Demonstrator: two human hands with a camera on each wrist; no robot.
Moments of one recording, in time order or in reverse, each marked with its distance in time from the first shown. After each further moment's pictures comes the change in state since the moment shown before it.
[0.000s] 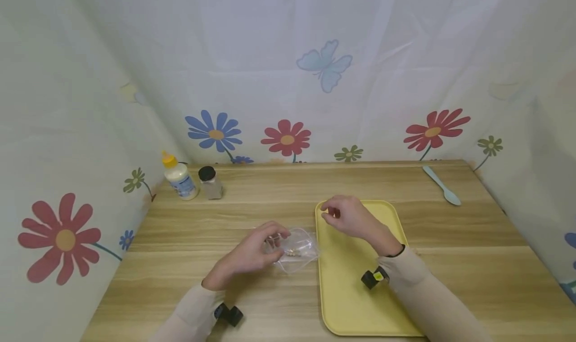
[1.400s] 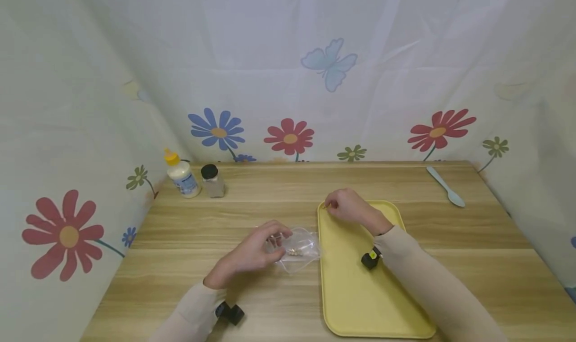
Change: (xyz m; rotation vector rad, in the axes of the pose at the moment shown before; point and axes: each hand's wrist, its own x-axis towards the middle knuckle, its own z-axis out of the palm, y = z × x) left_hand -0.002 0.002 -0.001 0.008 -0.004 -0.015; right_hand 0.031 0.053 0.022 -0.106 -0.217 0.102
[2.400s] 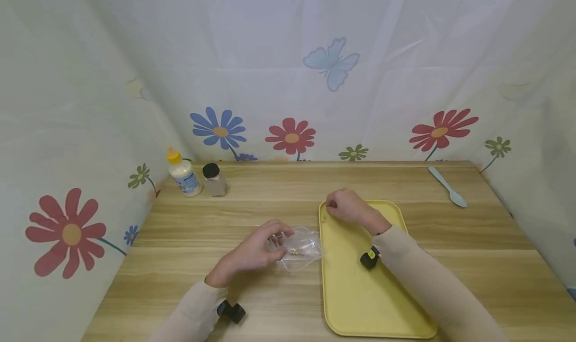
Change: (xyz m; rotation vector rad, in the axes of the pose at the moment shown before) left_hand 0.001 -0.002 0.002 -0.005 0.002 -0.002; right_hand 0.005 -0.002 0.004 -0.012 -0.025 0.007
